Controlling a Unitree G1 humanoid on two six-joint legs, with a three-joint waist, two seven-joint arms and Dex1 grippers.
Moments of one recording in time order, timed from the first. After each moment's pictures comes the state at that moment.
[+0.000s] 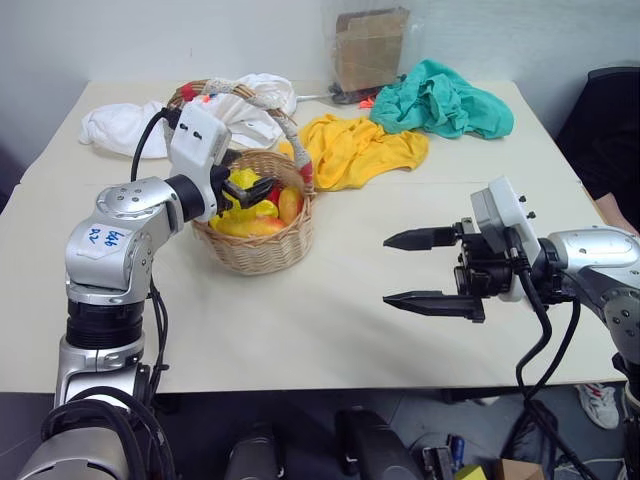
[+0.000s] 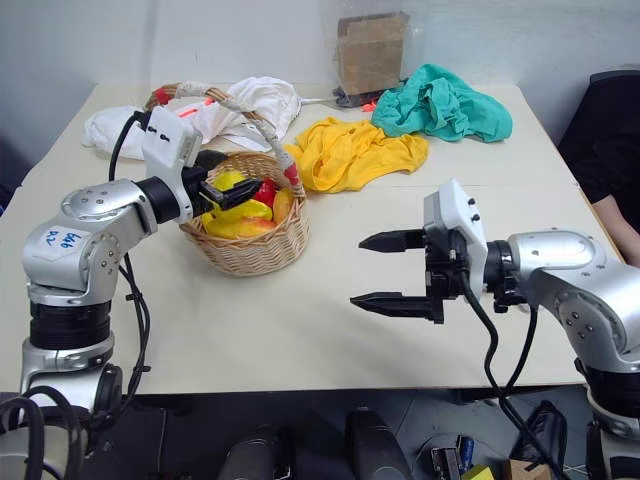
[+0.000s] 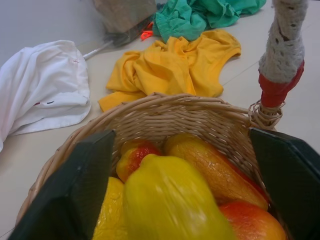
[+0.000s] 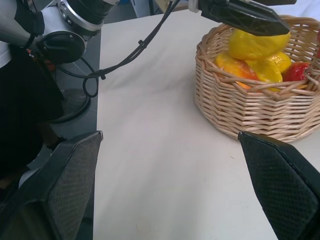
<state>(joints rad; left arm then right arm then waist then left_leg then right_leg) -0.76 0.60 0.09 -0.19 -0.32 0.92 -0.49 -0.50 -0.89 -0.09 -0.47 0.88 0.81 1.03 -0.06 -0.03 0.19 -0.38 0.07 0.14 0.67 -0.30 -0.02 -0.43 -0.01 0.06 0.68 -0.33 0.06</state>
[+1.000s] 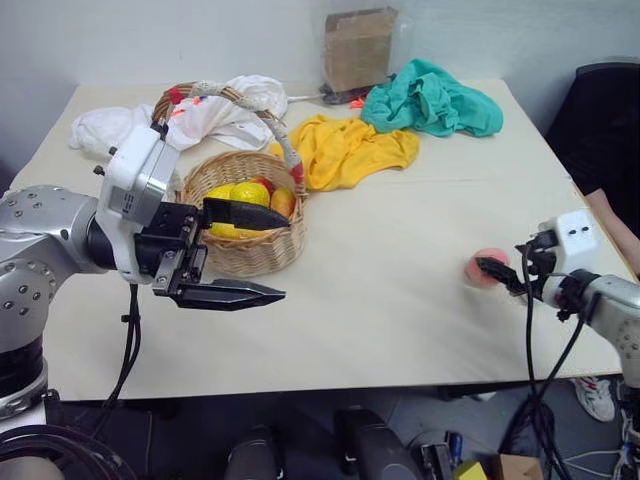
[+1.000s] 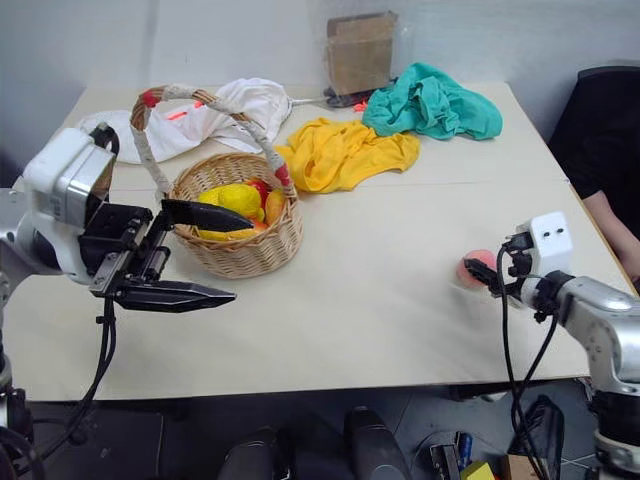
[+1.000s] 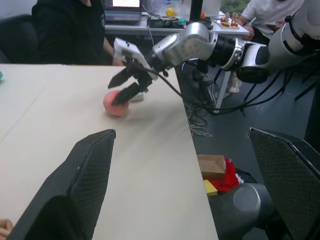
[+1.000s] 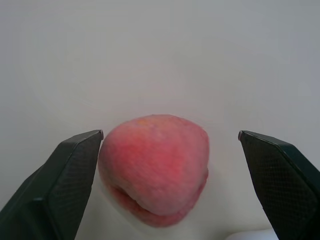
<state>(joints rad) -0.63 0.92 0.24 -0.44 -0.98 0.90 -1.11 -0.28 -0.75 -0.29 -0.08 0.49 0.81 0.48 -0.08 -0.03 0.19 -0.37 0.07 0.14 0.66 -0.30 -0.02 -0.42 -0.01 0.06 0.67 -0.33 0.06</state>
